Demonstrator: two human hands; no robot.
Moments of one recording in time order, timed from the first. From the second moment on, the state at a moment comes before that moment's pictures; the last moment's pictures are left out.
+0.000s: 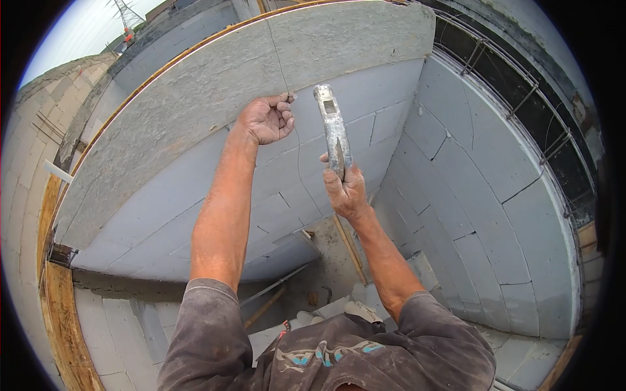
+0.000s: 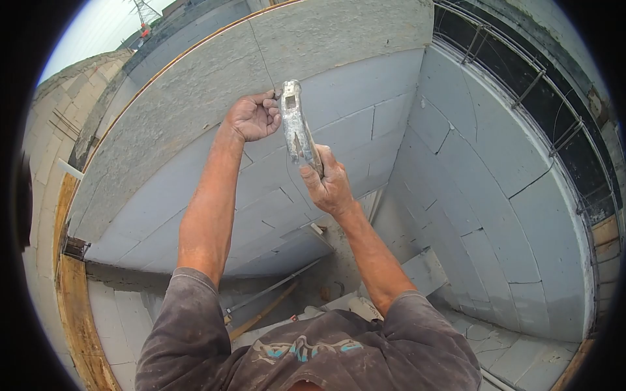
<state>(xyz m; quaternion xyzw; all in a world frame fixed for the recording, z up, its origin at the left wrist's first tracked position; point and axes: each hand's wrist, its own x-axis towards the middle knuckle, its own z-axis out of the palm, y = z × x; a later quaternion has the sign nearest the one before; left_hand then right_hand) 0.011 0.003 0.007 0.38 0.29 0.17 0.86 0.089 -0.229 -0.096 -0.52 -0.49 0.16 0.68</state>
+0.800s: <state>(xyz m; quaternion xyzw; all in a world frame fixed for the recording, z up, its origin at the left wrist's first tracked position) 0.012 0.010 0.002 0.36 0.27 0.16 0.88 0.088 -0.194 -0.098 -0.55 -0.46 0.13 0.69</state>
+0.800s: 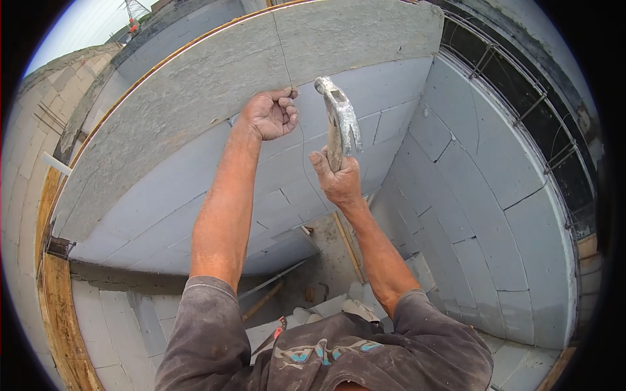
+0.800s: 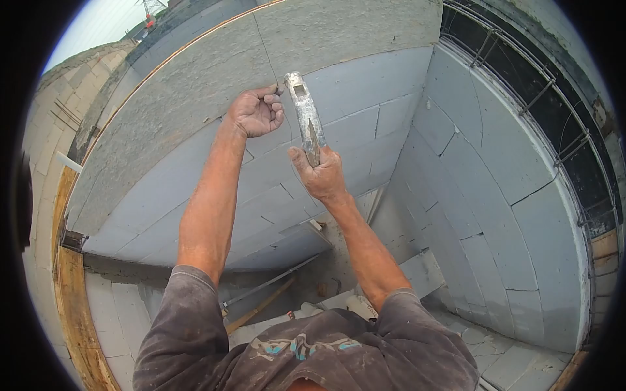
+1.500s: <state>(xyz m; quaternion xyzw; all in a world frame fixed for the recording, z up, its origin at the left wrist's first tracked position) 0.017 -0.050 -0.018 0.76 0.39 0.37 0.36 0.147 -0.109 -0.011 -0.58 -0.53 0.05 0.62</state>
